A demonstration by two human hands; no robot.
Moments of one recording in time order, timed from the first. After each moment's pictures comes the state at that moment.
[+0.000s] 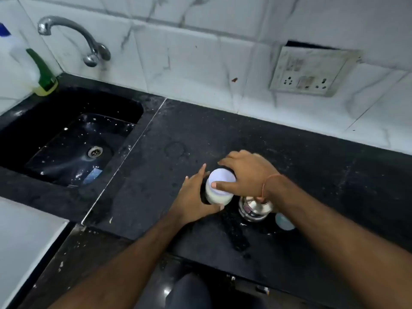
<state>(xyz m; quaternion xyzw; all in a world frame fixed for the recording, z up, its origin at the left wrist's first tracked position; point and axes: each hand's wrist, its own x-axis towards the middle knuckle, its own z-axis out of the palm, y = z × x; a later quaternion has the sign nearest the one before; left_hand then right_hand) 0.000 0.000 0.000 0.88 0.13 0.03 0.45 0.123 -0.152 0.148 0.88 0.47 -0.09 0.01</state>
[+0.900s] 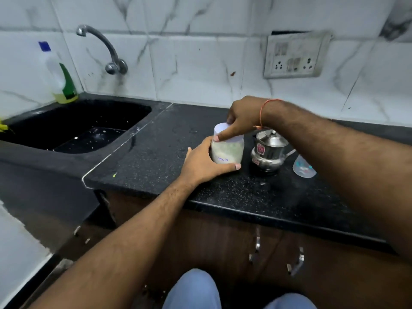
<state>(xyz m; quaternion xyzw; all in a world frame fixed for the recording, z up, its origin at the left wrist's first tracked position) -0.039 -0.024 -0.050 0.88 0.10 0.19 0.42 0.063 -0.148 0.107 0.91 0.41 -0.01 0.07</state>
